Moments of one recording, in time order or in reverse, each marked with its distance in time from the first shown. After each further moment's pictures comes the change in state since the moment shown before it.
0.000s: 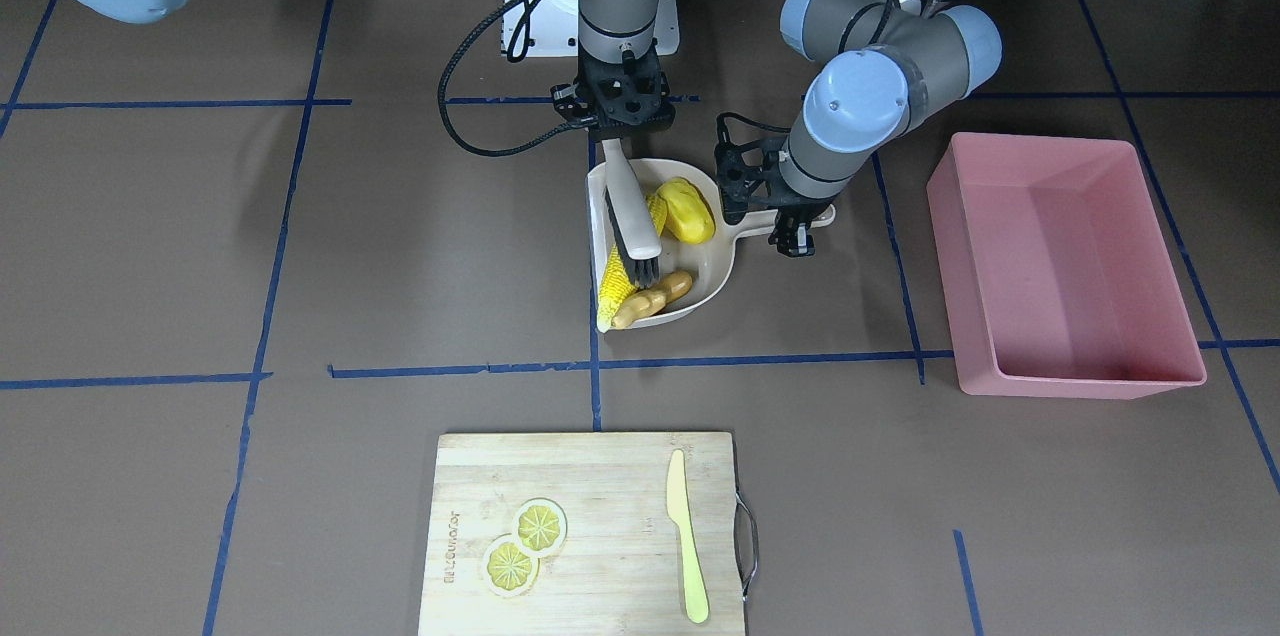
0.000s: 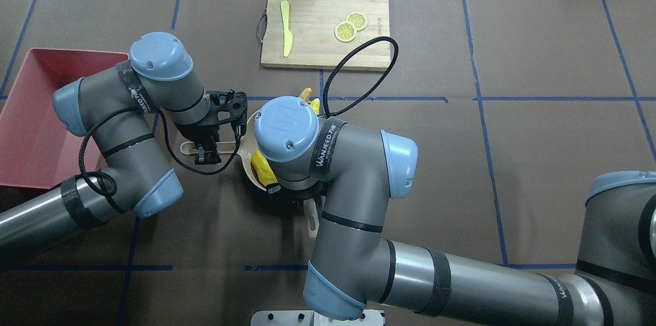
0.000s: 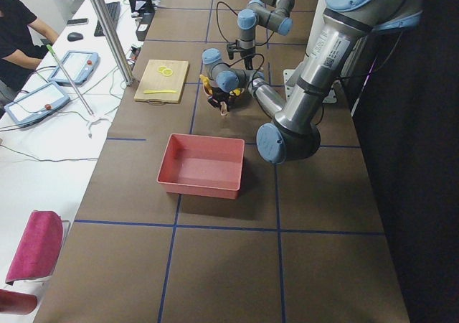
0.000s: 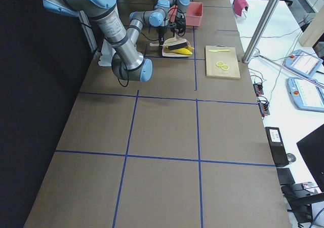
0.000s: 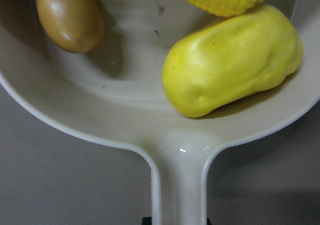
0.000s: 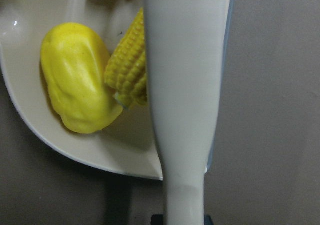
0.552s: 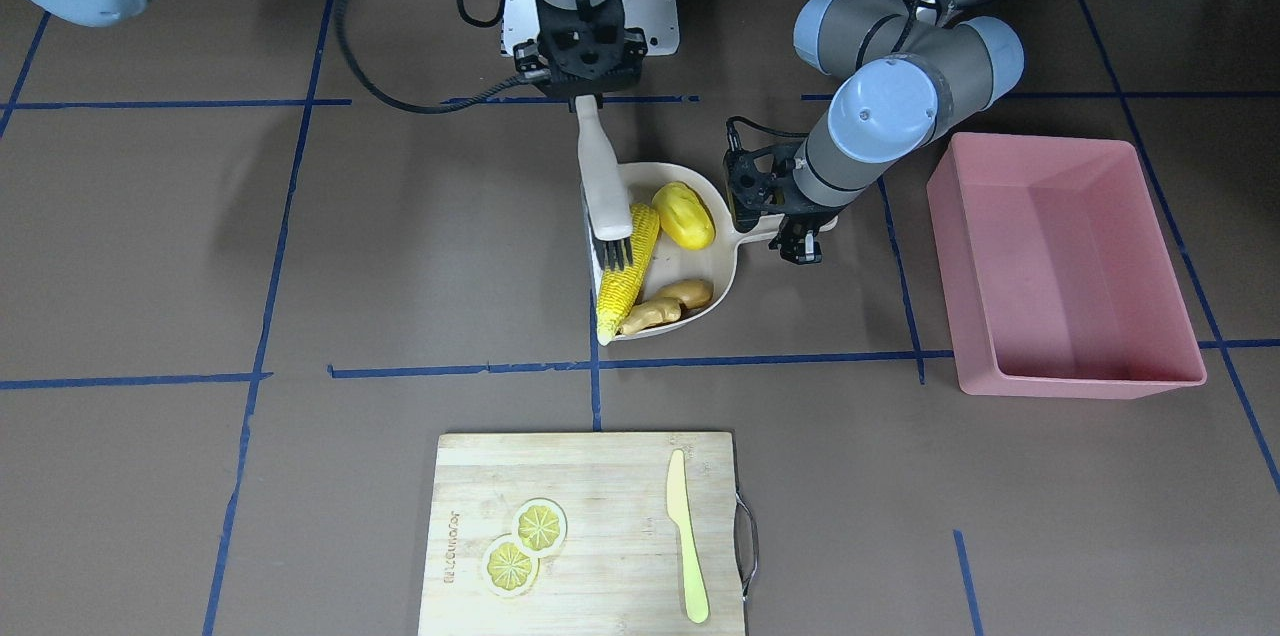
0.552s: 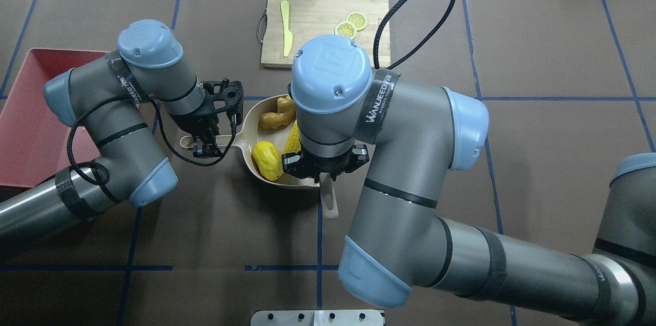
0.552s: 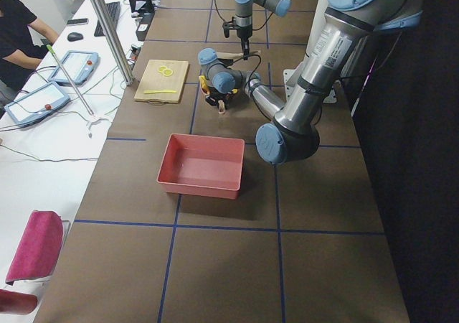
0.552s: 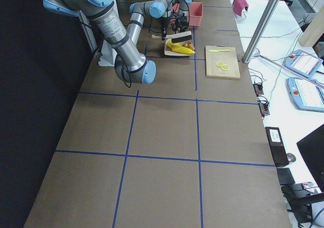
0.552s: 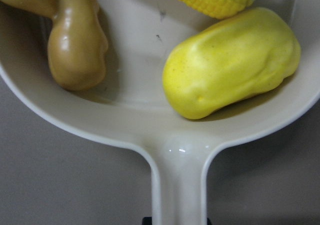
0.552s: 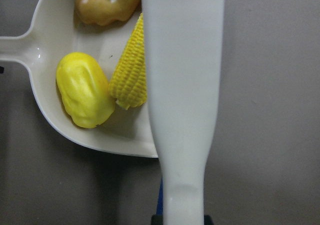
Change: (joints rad) left arm -0.029 0.001 0.006 -0.039 -0.055 -0.016; right arm 0.103 -0.034 0.214 -0.140 0.077 -0.012
